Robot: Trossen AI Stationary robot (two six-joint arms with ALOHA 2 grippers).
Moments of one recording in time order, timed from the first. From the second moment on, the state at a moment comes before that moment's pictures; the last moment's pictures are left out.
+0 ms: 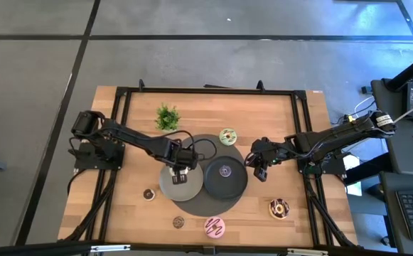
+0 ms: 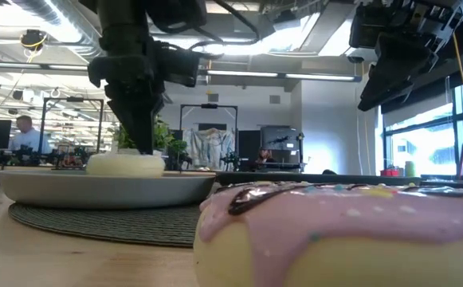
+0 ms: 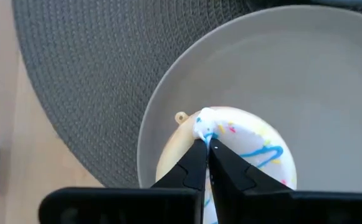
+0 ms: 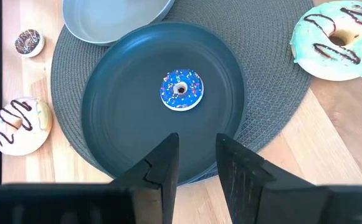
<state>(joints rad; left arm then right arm) -0.16 1.69 1.10 -0.74 -0.15 -0.37 0.23 1.11 0.69 -0.42 0.13 0.60</state>
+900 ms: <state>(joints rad) -0.16 1.71 1.10 -0.77 -0.14 -0.38 0.23 1.11 0.69 -0.42 0.08 0.60</state>
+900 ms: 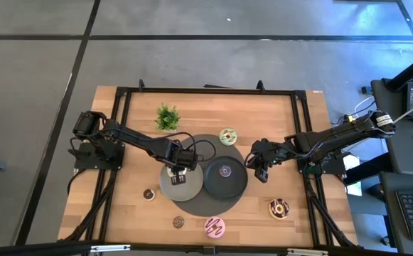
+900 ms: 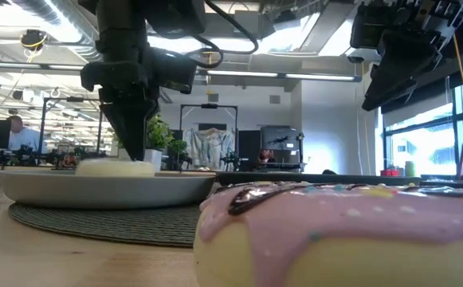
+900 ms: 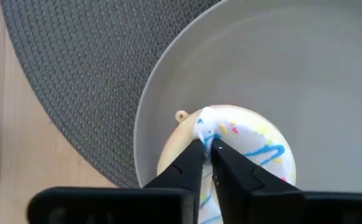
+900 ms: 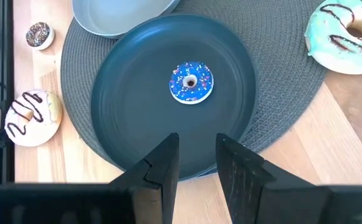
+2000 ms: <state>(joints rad) 0.16 1.84 1.24 -0.09 0.10 -0.01 0.23 1.11 0.69 -0.46 0.09 0.65</state>
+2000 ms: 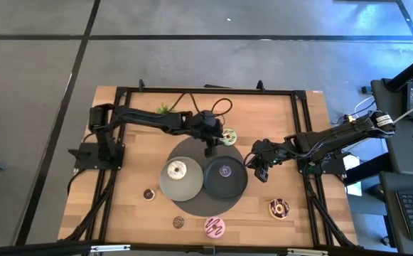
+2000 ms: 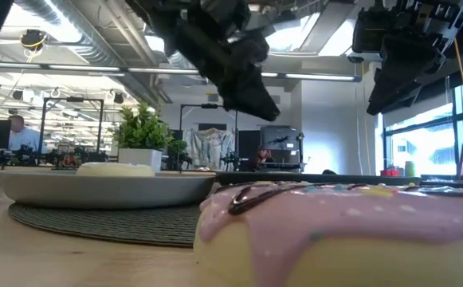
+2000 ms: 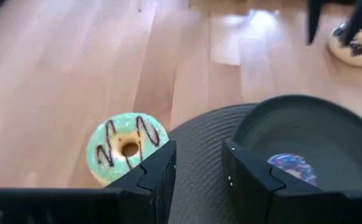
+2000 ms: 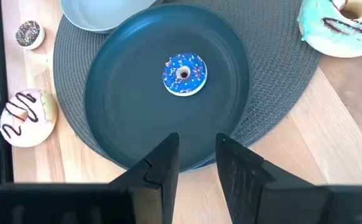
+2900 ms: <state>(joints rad) 0.13 2.04 1.24 0.08 -0.09 0.14 0.23 1.11 0.69 -0.46 0.09 0.62</state>
